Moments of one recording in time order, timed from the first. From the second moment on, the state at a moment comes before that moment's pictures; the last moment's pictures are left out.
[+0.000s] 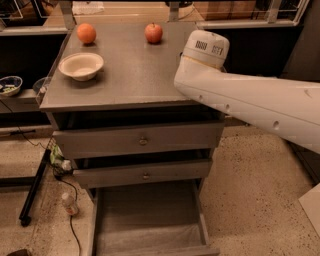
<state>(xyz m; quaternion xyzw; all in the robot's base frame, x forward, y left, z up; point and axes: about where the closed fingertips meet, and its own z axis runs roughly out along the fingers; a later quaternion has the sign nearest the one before) 0.744 -0.116 0.912 -0.45 0.70 -0.35 0.42</state>
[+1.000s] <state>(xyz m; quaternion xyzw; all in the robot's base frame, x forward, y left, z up) 0.707 -0.110 0.899 -0.39 0.70 -0.41 0.43</state>
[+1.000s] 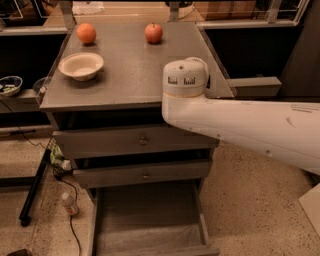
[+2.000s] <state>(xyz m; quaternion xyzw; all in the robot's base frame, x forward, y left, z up) 0.727 -0.113 0.896 -0.38 0.70 -0.42 0.42</state>
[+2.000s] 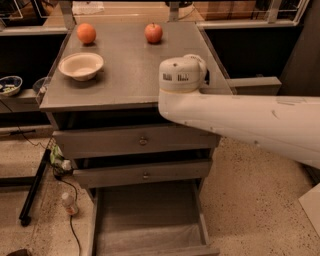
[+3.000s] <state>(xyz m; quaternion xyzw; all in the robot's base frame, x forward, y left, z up) 0.757 -0.115 0.885 -0.37 0.71 -0.43 0.42</state>
